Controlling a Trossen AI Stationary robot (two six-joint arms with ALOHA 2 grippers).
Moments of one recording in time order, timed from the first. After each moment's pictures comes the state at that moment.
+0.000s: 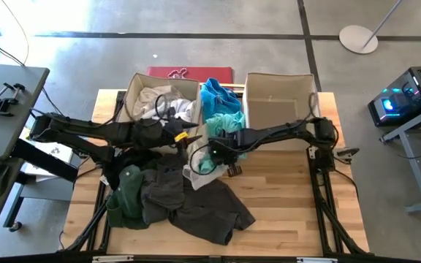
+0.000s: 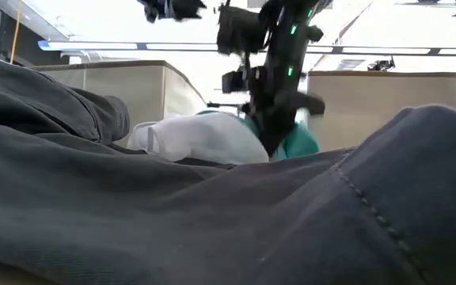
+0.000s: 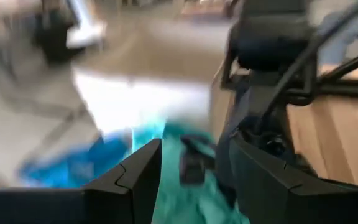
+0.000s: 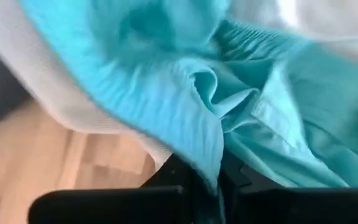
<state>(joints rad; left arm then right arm) -0.08 1.20 0.96 -0.07 -0.42 0.04 0.00 1.97 1.44 -0.77 0.05 -0.34</state>
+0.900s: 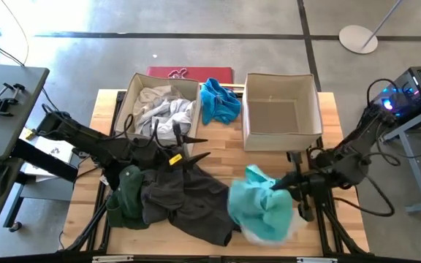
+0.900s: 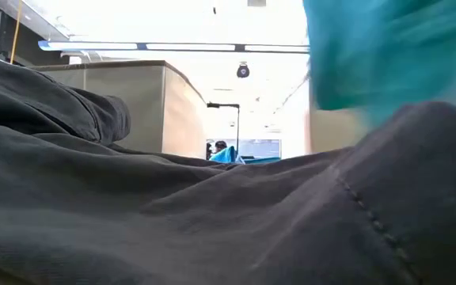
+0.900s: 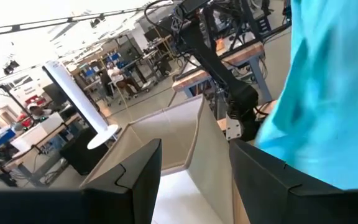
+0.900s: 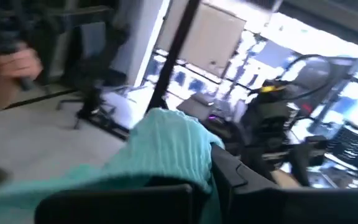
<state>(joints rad) -0.30 1.31 0.96 0.32 -0.57 0.49 0.77 1.07 1.11 -0.04 0.53 -0.38</state>
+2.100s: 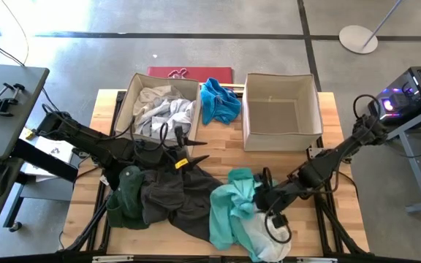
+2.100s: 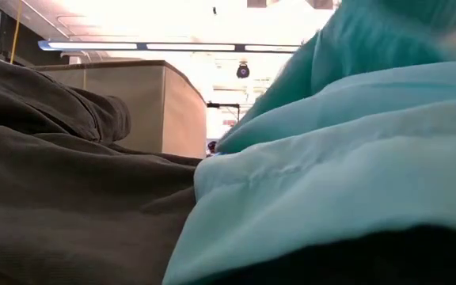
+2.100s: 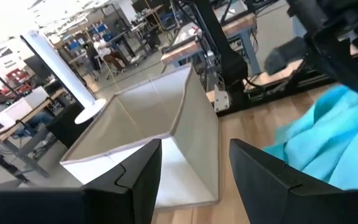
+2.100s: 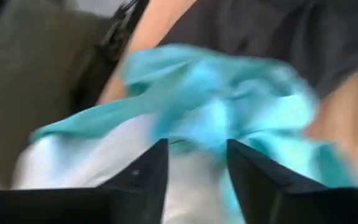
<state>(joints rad) -0.30 1.31 0.96 0.17 -0.57 0.39 0.61 1.42 1.18 -0.67 0.11 0.23</state>
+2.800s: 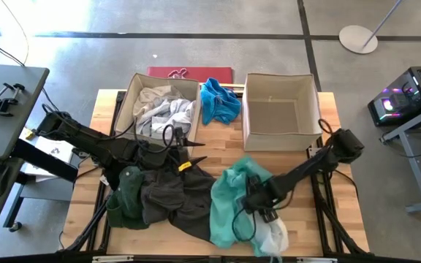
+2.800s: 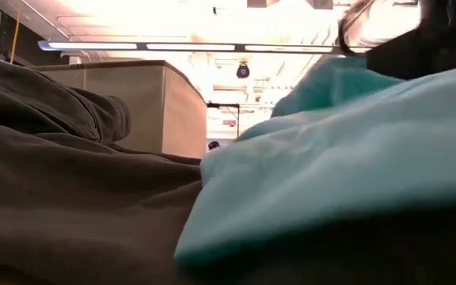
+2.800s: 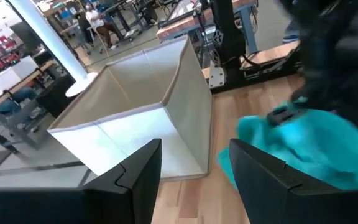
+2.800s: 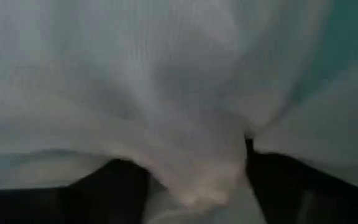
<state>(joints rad) -0.30 1.31 0.96 0.05 -0.59 0.26 0.52 1.78 1.06 -0.70 0.01 0.13</state>
